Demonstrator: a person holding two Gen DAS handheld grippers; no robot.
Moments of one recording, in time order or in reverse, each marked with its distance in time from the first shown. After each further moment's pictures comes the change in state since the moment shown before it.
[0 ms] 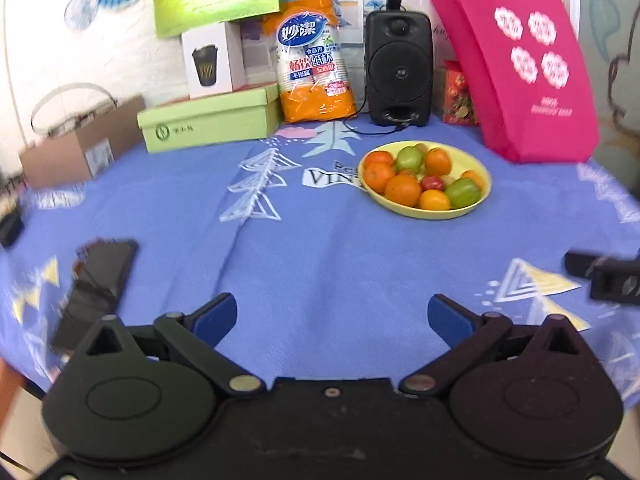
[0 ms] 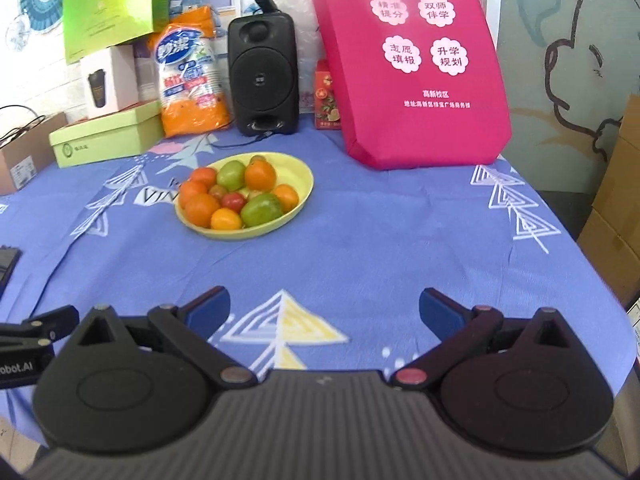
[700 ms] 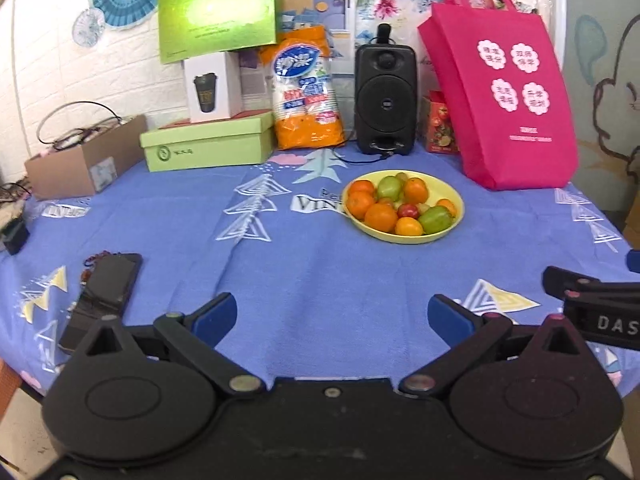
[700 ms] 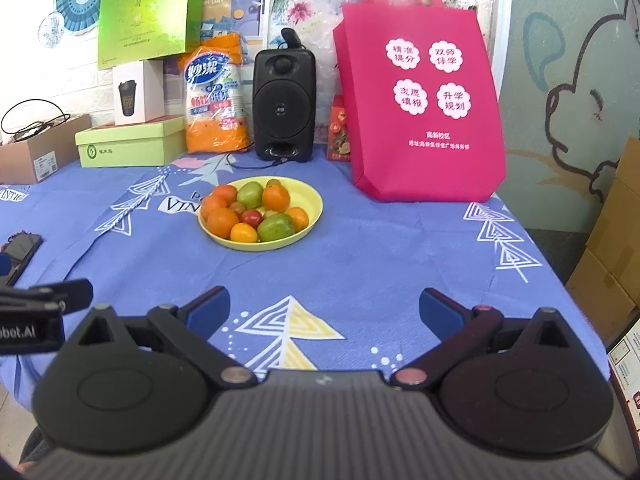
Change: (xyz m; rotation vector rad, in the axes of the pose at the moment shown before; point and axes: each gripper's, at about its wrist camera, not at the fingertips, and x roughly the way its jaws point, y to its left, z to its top) left arm -0.048 -0.017 0.009 0.009 -0.055 -0.019; right arm -0.046 0.005 -0.003 -0.073 -0.106 -0.005
